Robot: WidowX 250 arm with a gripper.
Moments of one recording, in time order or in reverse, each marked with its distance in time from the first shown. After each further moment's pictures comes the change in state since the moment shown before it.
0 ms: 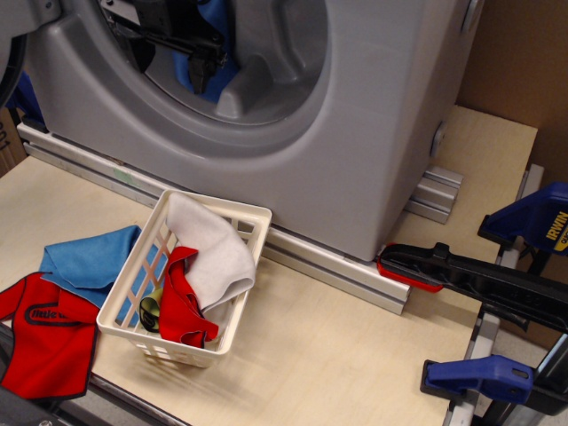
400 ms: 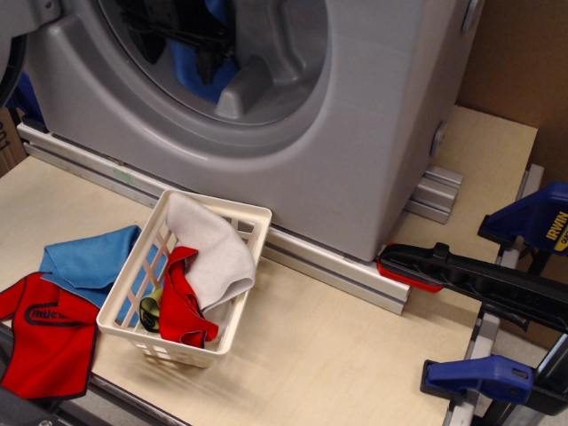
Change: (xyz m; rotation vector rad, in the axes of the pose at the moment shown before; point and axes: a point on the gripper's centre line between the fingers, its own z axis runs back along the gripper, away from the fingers) arm 0.017 0.013 -0.010 -0.002 -0.049 0.004
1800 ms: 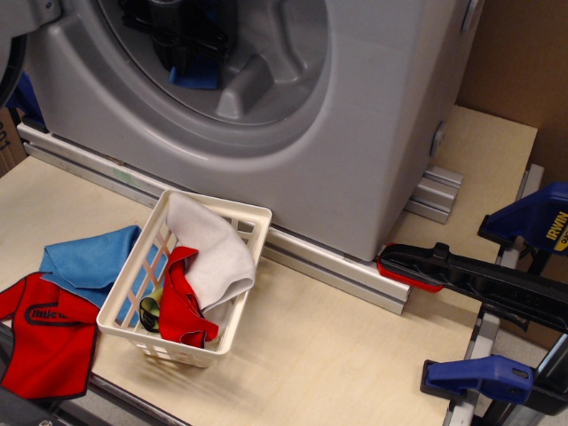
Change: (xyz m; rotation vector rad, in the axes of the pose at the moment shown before) arm 0.008 0.005 -0.040 0.080 0.040 0.030
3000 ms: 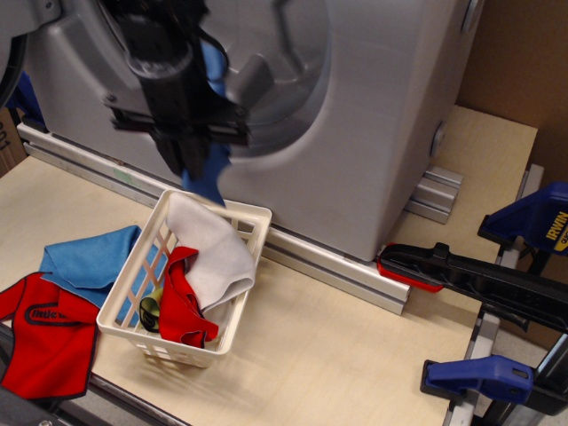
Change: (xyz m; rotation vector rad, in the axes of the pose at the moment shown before) arm -0.121 -0.076 0.081 -0.204 0.221 0.139
